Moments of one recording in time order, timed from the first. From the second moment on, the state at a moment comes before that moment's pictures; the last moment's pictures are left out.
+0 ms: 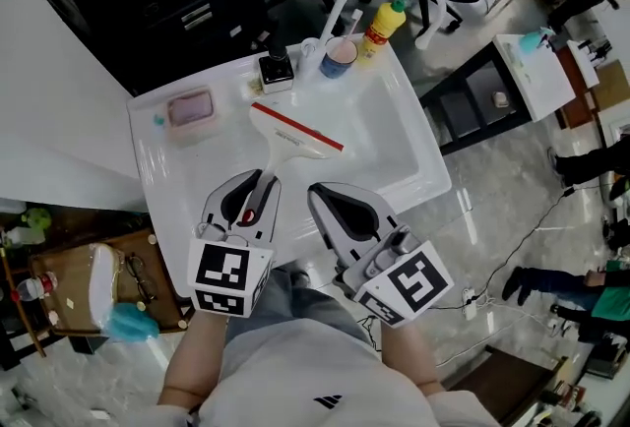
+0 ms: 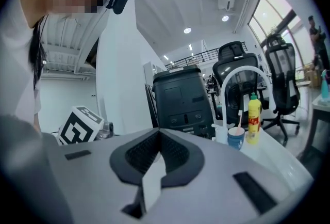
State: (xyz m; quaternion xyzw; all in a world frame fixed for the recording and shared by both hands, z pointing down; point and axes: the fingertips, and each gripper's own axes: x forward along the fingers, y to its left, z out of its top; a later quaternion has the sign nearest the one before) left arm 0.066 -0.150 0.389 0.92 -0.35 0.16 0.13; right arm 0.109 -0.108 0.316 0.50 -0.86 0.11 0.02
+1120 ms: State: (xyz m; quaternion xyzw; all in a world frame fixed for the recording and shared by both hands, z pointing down) left arm 0.161 -0.059 0.297 0.97 -0.21 0.05 0.05; right arm 0.194 -0.021 0.284 0.60 -0.80 0.07 0.00
